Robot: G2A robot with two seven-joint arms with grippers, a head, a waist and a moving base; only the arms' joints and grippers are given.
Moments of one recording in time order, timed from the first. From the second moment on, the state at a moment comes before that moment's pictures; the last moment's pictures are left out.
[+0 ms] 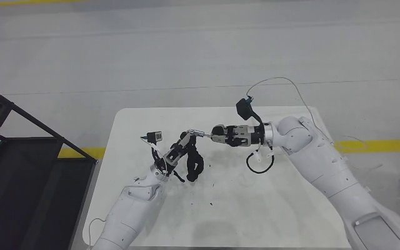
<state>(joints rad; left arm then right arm) 1.20 -1.27 -1.14 -1.18 -0.31 -0.92 -0.45 -0.66 -1.17 0.80 -1.10 -0.02 -0.97 0.78</state>
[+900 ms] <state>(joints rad) 1.20 -1.27 -1.14 -1.18 -0.31 -0.92 -0.45 -0.63 -1.17 0.76 -1.05 0.49 -0.70 1.12</state>
